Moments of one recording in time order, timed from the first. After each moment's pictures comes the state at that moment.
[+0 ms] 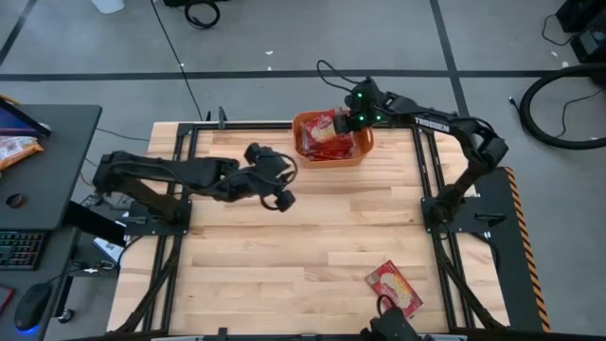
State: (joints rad) left arm -0.14 1.48 1.50 -0.71 -0.66 -0.41; right arm -0.77 1.62 1.20 -0.42 -0.26 0.52
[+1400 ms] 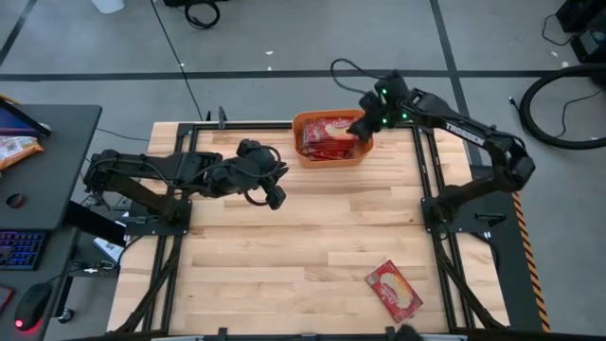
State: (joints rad) left arm -0.15 1.40 1.50 -0.68 -0.62 -0.44; right arm -0.75 1.35 1.20 -0.63 -0.42 0.12
